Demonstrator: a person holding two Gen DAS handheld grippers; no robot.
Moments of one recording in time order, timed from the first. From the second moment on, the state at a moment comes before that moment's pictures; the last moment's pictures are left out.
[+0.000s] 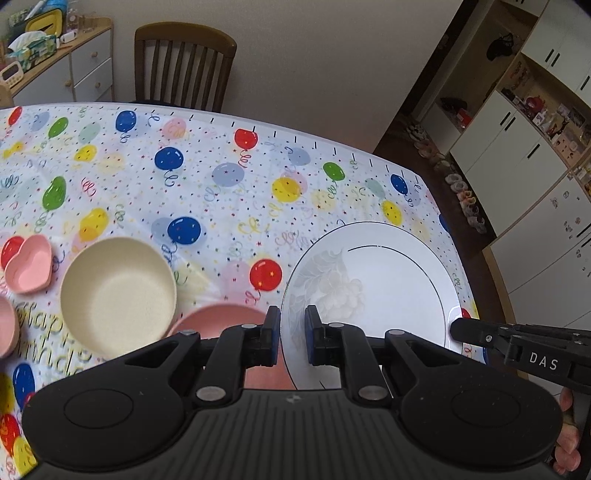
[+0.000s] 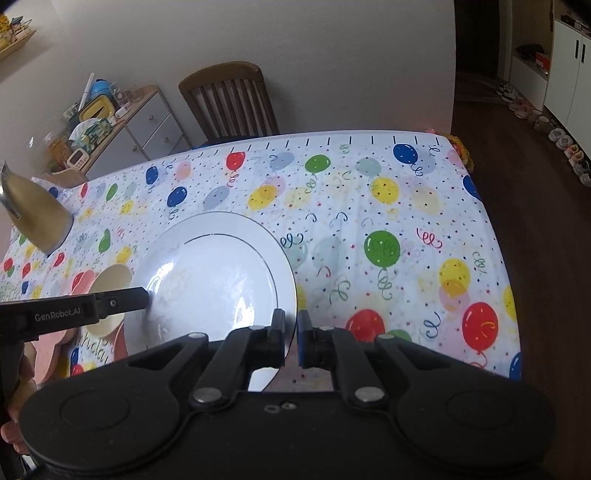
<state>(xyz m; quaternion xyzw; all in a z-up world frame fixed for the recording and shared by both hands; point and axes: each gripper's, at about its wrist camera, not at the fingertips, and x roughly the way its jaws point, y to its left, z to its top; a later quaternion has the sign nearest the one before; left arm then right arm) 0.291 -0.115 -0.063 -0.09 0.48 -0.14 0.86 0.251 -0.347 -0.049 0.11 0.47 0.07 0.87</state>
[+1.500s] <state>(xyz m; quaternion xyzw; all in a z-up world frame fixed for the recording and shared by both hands) 0.085 -0.031 -0.117 -0.15 0.53 -0.01 0.84 0.112 -0.269 -0.097 0.05 0.56 0.21 0.80</state>
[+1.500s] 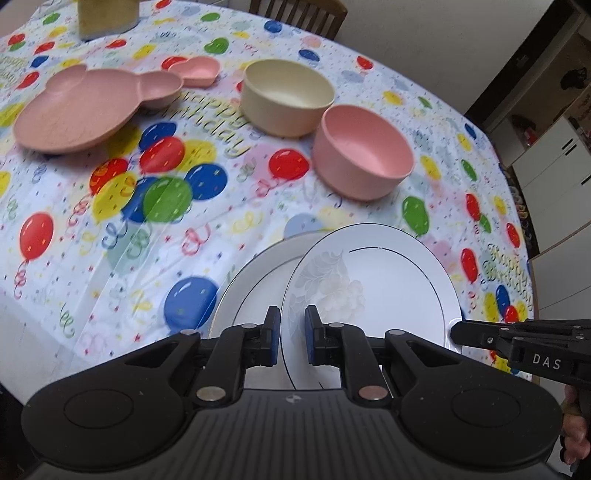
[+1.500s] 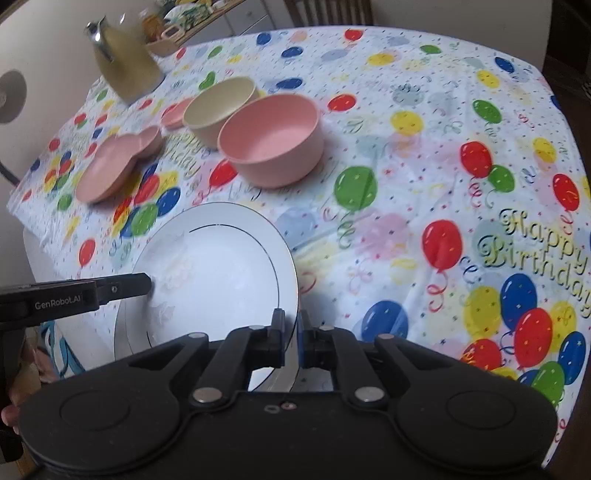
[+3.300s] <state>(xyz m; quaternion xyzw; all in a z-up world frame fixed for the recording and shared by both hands) 0.084 -0.023 -0.142 -0.13 0.59 -0.01 0.80 0.116 -0.245 -0.120 0.02 0.61 0.20 0.77</state>
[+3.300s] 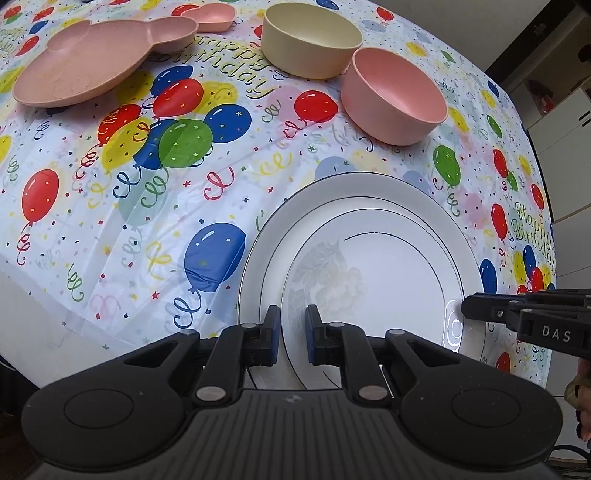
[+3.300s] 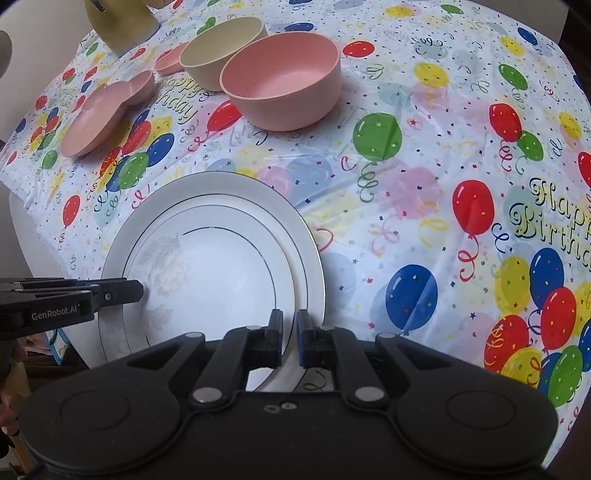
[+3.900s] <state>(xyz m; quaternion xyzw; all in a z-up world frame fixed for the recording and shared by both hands) 0.049 -0.050 -0.065 -0.10 0.47 -0.02 0.88 0.094 -0.245 -0.053 -0.02 0.48 0.28 0.83</state>
